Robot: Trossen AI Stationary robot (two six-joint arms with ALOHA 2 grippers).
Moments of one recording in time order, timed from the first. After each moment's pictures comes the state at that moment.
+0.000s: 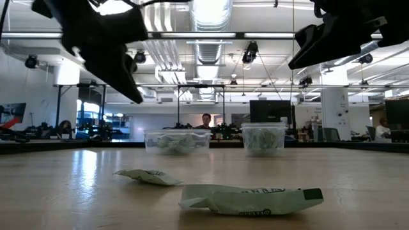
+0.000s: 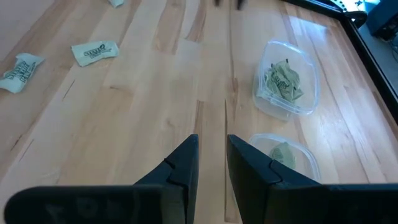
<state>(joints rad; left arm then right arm) -0.22 1.32 0.78 -0.34 -0.25 -0.28 0.37 1.14 0.59 -0.11 0.36 0.01</state>
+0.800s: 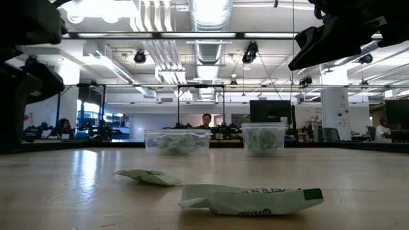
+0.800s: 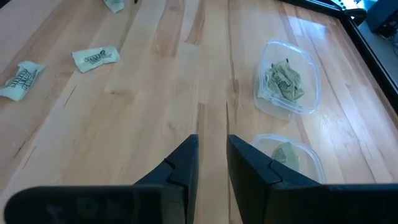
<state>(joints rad) -0.75 1.54 0.80 -0.35 -0.29 -0.78 0.37 1.14 0.58 -0.08 0.36 0.03</state>
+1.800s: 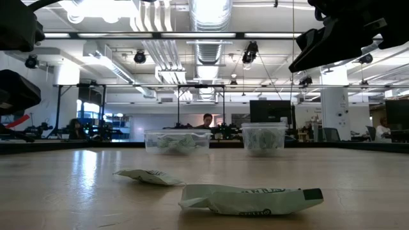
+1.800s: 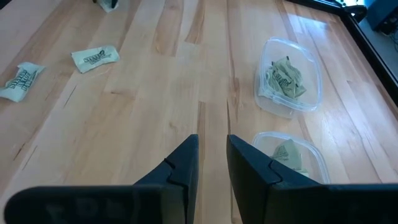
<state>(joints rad) -0.81 1.67 0.88 -0.34 -0.24 -0.89 0.37 1.14 0.57 -0.07 0.36 0.05</state>
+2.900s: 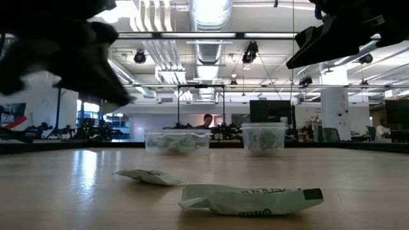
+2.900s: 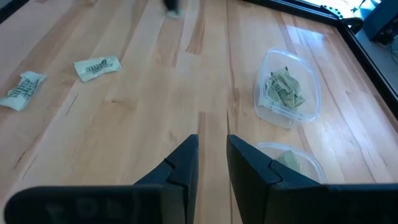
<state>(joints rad) -0.65 1.60 0.89 -0.38 -0.81 -0.33 0.37 1.14 0.56 -0.02 0.36 0.02</state>
